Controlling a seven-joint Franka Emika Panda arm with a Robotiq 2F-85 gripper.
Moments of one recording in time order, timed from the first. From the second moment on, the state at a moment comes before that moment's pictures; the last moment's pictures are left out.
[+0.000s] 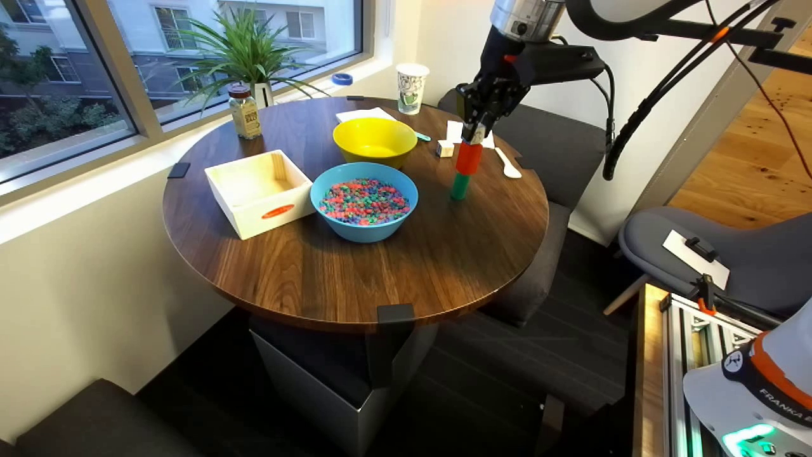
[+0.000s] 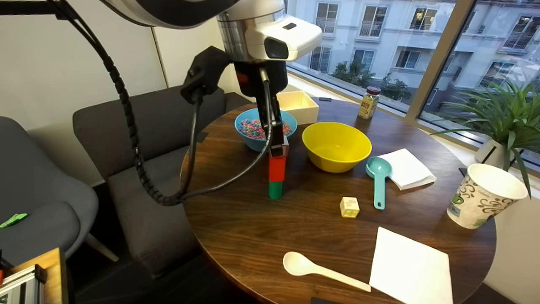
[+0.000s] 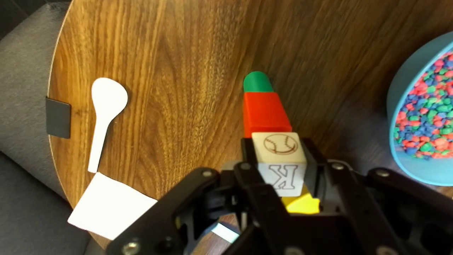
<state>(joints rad) -0.04 -0.08 0.03 -2.05 -0.14 2.15 0.56</state>
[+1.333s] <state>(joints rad) -0.03 -0.08 0.03 -2.05 -0.14 2.13 0.57</state>
